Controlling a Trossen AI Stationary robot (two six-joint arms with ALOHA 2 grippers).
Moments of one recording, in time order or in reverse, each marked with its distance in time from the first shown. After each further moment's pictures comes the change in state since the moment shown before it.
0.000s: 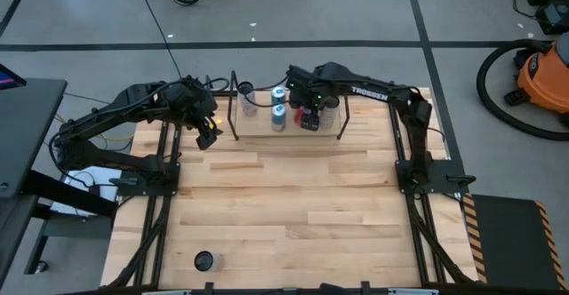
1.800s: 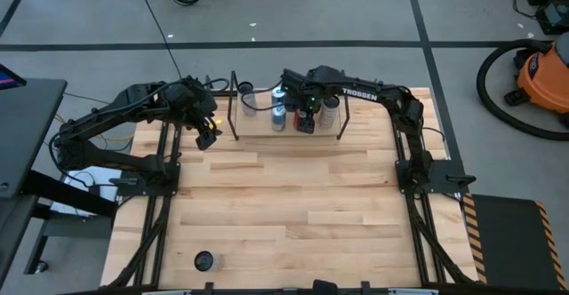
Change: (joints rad) left arm 0.000 0.000 0.000 -0.011 0.000 0.003; right arm -0.012 0.086 0.014 0.025 -0.048 -0.018
